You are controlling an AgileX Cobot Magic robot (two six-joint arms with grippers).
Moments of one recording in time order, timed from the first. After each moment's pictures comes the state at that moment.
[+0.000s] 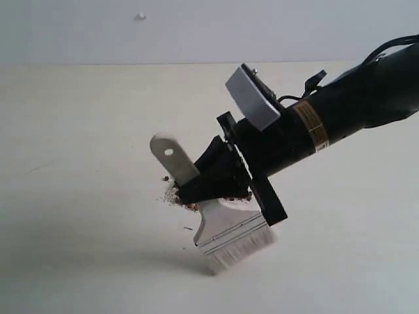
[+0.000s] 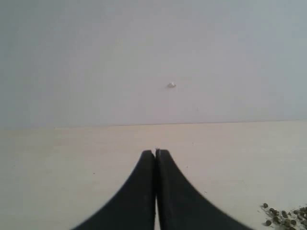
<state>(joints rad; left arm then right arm) -0.24 0.09 0.00 -1.68 0.08 1.62 0.38 1.87 -0.93 -1.76 -1.22 0.94</state>
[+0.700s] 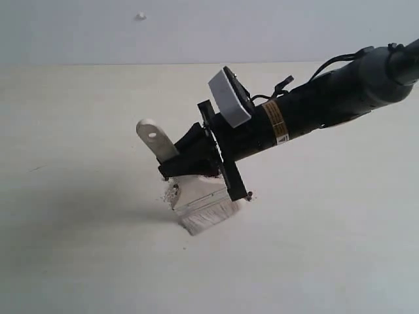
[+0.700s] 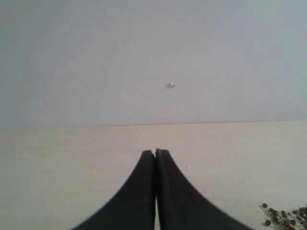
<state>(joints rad) -0.24 0.09 0.00 -1.68 0.09 1.62 0.38 2.11 -1.13 -1.63 -1.23 0.75</state>
